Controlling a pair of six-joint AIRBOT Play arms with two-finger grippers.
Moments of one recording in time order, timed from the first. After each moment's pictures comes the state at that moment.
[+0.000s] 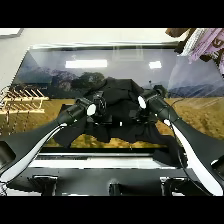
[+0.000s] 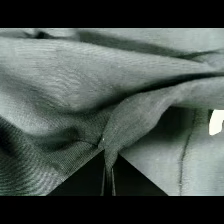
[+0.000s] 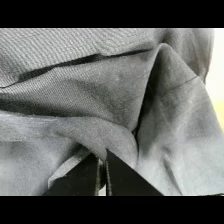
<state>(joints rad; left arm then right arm) -0.67 -1.66 1.34 1.40 -1.00 -2.04 0.46 -1.47 1.24 -1.66 1.30 2.29</state>
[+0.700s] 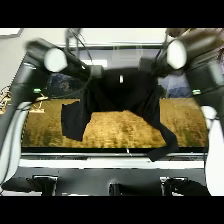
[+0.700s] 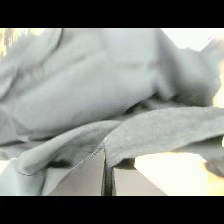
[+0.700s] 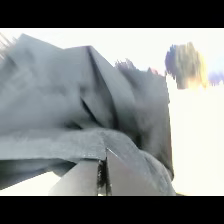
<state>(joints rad) -0.60 -1.57 2.09 1.63 -1.36 -2.04 0.46 -1.38 2.00 -1.86 1.47 2.08</state>
